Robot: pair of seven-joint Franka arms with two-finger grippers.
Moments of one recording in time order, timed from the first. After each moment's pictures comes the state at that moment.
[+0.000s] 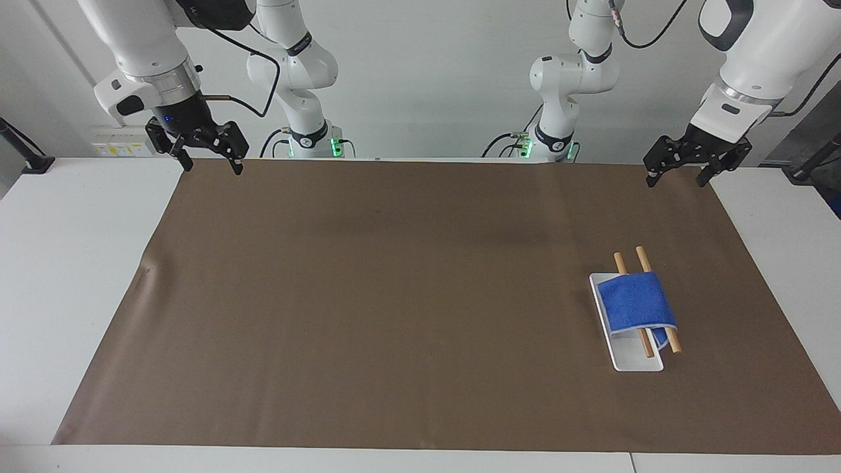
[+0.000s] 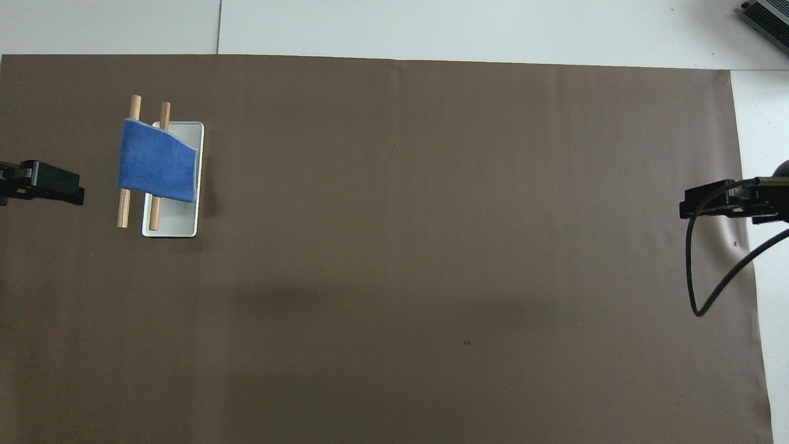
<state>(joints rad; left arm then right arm) -0.04 0.01 -0.02 -1.53 0.01 1.53 0.08 0.01 -0.05 -0.03 -1.60 -0.01 1.55 0.07</state>
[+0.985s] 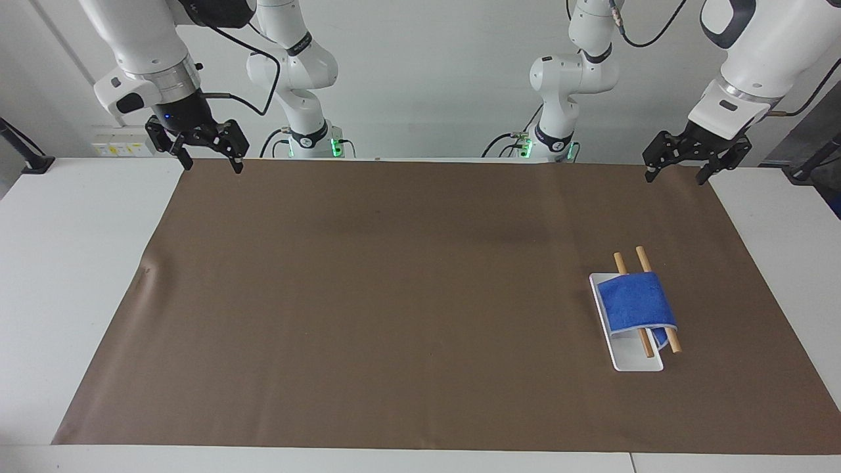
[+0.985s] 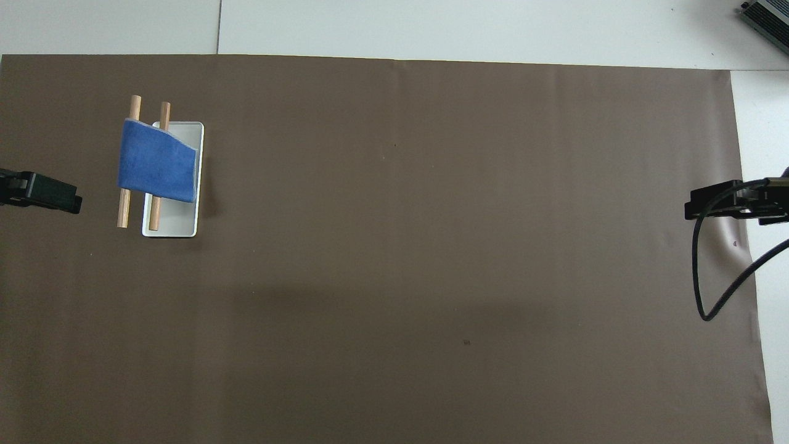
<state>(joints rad) -0.03 0.00 -0.02 -1.53 0.00 1.50 0.06 0.01 -0.05 -0.03 -1.60 -0.01 1.55 0.07</state>
